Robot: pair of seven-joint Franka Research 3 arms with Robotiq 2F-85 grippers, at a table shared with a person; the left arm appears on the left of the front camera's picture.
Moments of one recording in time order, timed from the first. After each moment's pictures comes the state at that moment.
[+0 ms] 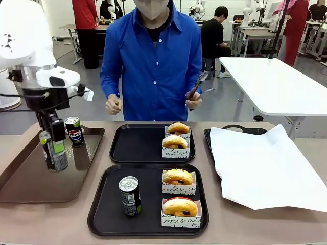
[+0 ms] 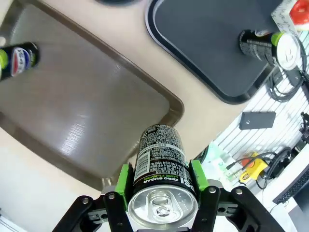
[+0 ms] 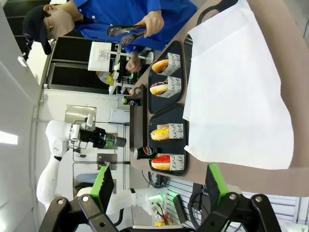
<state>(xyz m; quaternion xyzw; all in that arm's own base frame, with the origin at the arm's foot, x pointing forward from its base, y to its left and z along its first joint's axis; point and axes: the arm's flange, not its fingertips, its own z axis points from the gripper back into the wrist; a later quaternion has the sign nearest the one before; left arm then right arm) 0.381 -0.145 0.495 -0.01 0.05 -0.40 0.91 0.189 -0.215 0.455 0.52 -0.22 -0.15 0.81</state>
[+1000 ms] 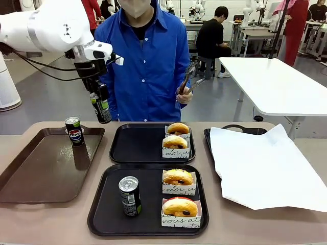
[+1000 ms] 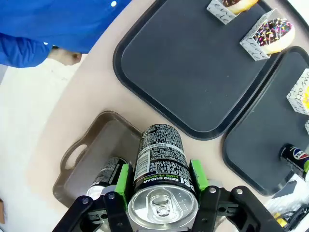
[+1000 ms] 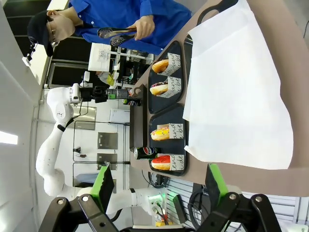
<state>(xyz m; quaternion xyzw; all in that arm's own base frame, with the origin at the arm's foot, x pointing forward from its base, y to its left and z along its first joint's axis) 0.569 -0.190 0.499 -0.02 -0.07 -0.40 0.91 0.189 -0.215 0.455 0.52 -0.22 -0.15 0.81</state>
